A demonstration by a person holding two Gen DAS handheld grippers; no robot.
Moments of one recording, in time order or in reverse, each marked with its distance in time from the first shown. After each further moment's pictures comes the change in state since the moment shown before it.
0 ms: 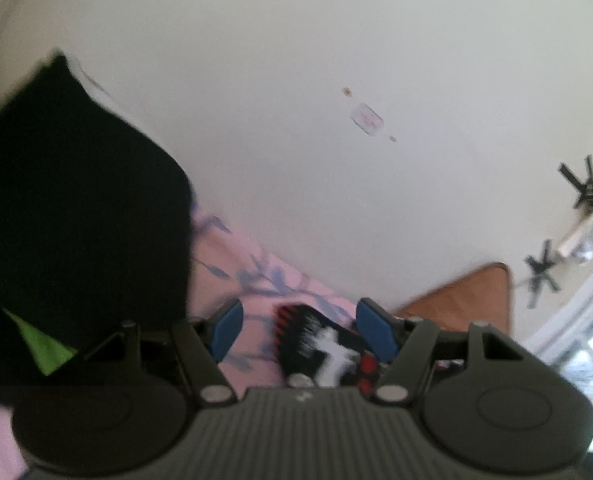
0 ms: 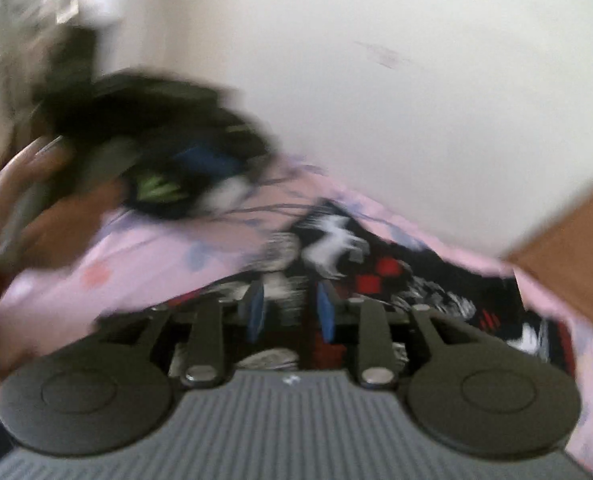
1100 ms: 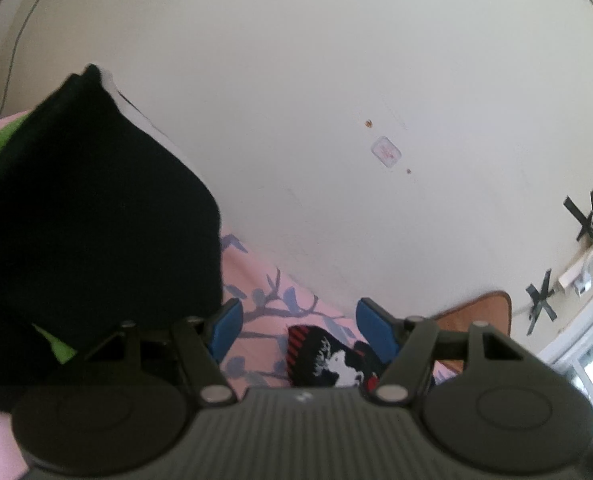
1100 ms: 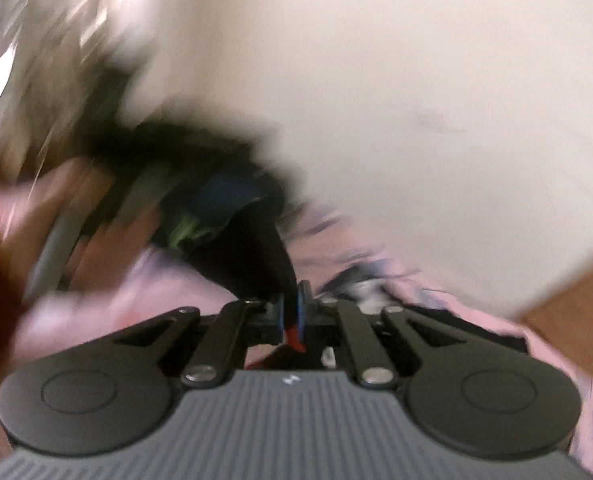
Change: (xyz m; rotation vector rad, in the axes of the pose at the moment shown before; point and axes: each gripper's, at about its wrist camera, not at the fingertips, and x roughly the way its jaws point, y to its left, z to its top) left arm -0.006 0.011 0.008 -0.070 -0.022 -0.026; right arm 0.001 -0.016 0.038 0.131 -0.143 -0.047
